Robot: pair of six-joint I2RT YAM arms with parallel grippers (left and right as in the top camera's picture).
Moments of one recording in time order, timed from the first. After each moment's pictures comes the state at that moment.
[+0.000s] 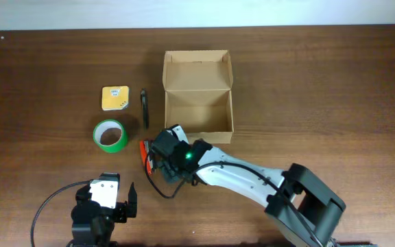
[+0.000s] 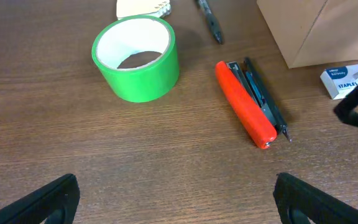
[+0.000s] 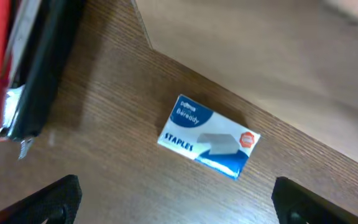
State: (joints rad) left arm 0.00 0.01 0.20 -0.78 0.00 0.11; right arm 0.95 1.92 1.26 -0.59 0.20 0.42
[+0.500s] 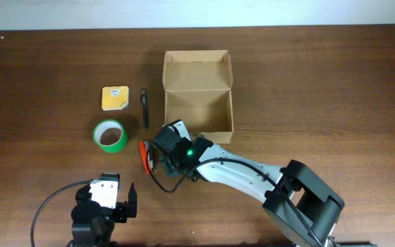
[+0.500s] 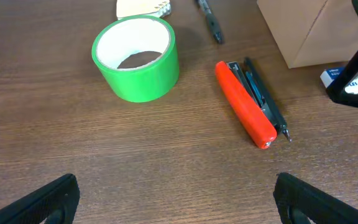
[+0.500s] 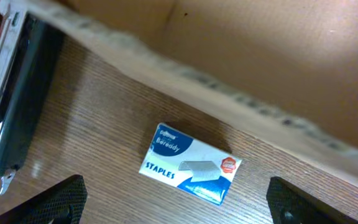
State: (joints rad) left arm 0.00 0.01 0.20 -0.78 0.00 0.11; right arm 0.92 1.93 1.26 -0.54 0.22 0.43
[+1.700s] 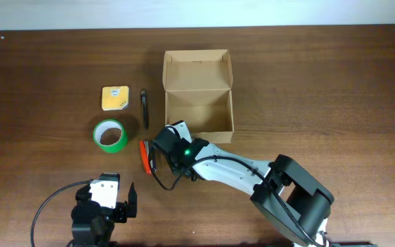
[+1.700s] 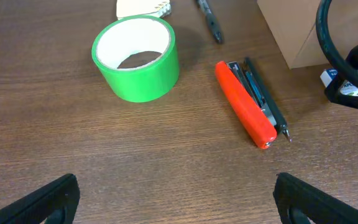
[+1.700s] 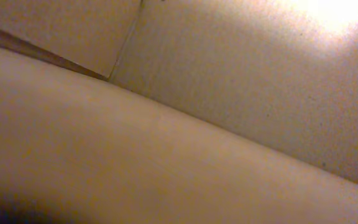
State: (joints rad) left arm 0.00 0.01 0.20 -0.78 0.00 0.11; right arm 0.91 2.00 1.26 -0.51 0.26 0.47
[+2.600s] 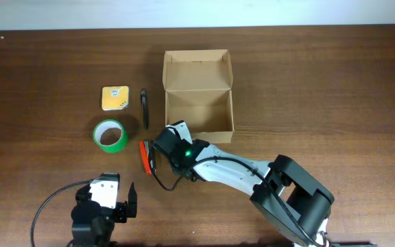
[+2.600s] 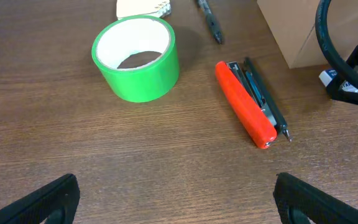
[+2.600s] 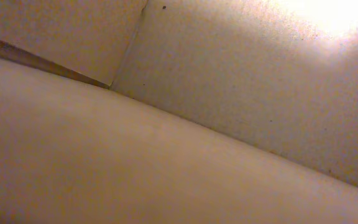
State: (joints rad) left arm 0.00 0.01 0.20 -0.78 0.00 0.11; right arm 0.91 2.00 1.24 -0.48 0.27 0.48
